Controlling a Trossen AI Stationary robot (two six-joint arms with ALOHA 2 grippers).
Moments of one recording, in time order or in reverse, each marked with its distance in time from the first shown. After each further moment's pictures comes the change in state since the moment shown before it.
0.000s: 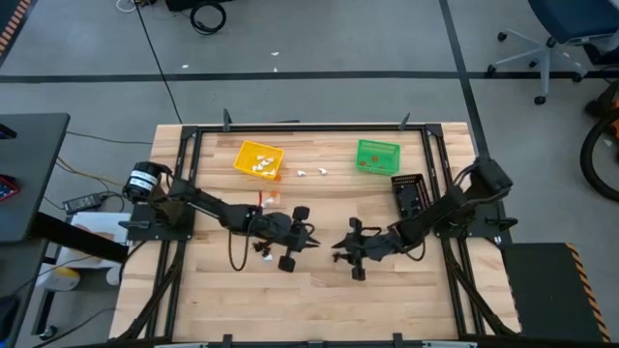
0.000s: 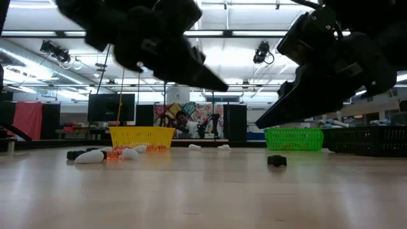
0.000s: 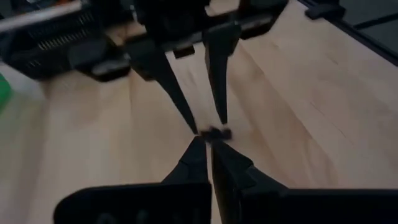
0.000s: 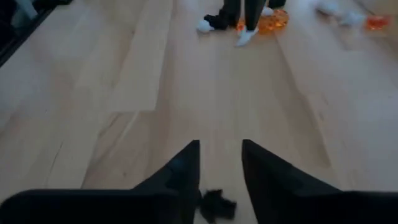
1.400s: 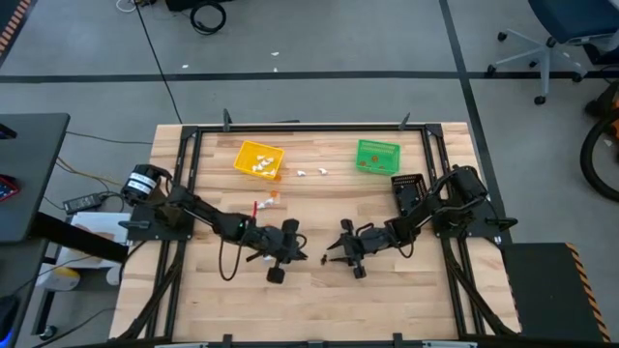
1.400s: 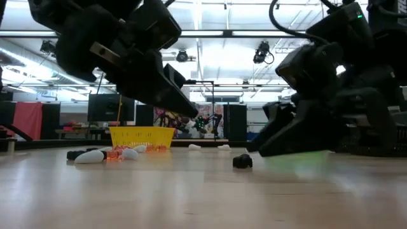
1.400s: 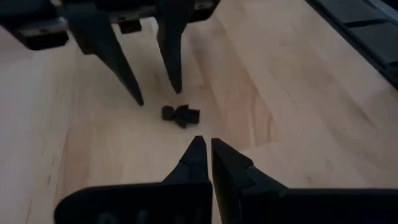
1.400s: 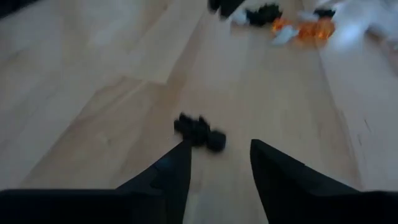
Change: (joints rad) left arm -0.087 0.000 -0.093 0.007 0.004 -0.198; right arm -0.087 0.194 -0.067 0.358 -0.211 -0.293
